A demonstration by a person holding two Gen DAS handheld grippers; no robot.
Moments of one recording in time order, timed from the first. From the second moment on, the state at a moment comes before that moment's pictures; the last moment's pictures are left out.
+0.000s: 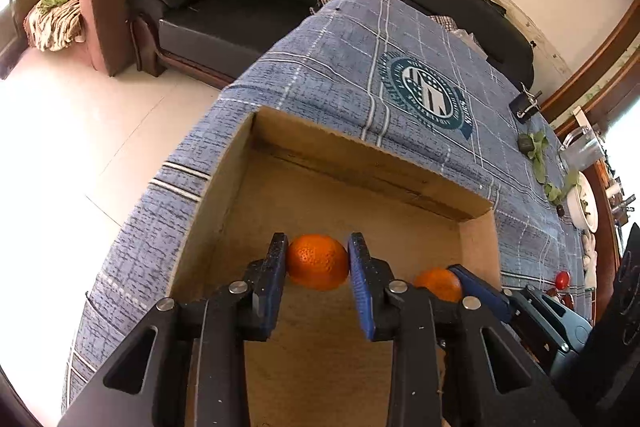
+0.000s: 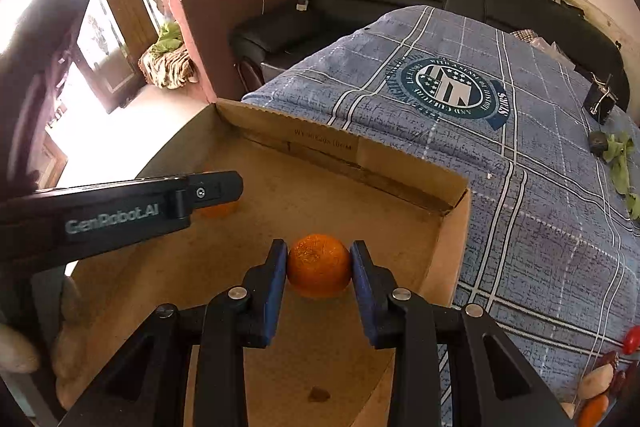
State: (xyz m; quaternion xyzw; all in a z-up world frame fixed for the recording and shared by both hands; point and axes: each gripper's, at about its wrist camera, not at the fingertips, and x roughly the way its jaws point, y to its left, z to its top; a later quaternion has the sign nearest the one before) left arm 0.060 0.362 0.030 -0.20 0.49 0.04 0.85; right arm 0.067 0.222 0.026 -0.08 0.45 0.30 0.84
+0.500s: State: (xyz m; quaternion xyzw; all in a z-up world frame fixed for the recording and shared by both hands) left arm -0.046 0.282 0.121 -0.19 0.38 0.02 0.90; right arm -0.005 0.063 0.094 0.00 0.38 0.27 0.89
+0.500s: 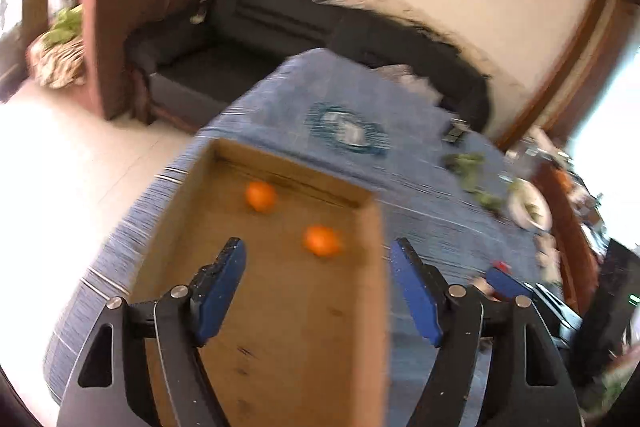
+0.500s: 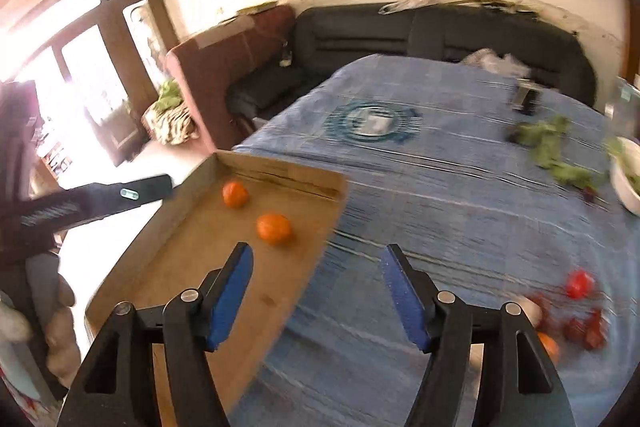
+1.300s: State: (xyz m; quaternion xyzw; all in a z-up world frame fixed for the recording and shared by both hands) left arm -0.043 0.115 0.057 -0.12 0.45 -0.11 0.88; right arm -0.030 -0.143 0.037 0.10 0.40 0.12 0.90
